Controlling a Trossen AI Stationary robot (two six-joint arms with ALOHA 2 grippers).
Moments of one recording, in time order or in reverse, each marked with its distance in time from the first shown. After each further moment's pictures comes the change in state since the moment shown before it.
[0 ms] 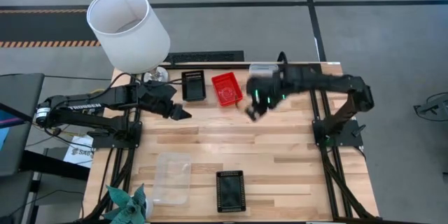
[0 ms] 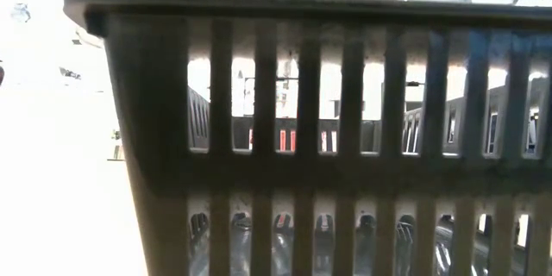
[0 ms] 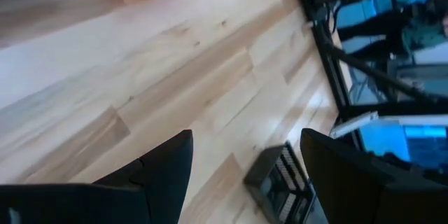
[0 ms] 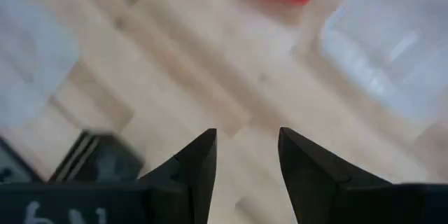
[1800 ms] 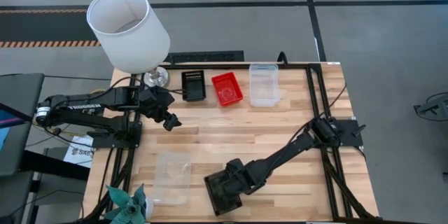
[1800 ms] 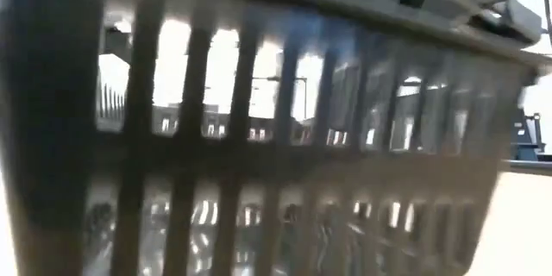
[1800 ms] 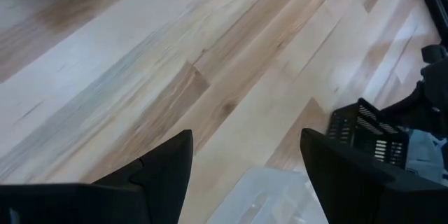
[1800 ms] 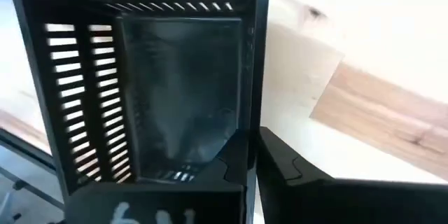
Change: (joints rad) left arm -0.027 0.000 0.000 -0.264 -0.026 0.252; right arm 0.557 0.567 -0.011 0.545 0.018 0.916
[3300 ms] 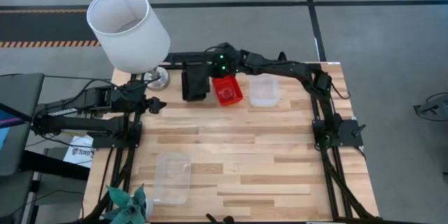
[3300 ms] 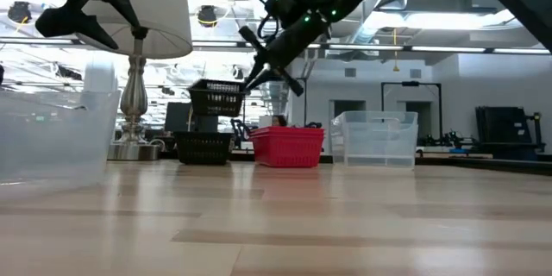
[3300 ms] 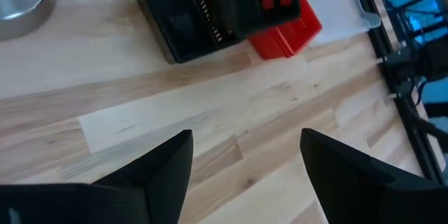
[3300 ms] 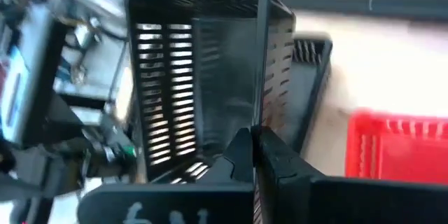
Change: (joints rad) left arm 0.001 -0.307 0.000 -0.151 -0.379 -0.320; right arm -0.942 -0.099 0.006 0.507 -0.206 -0.788
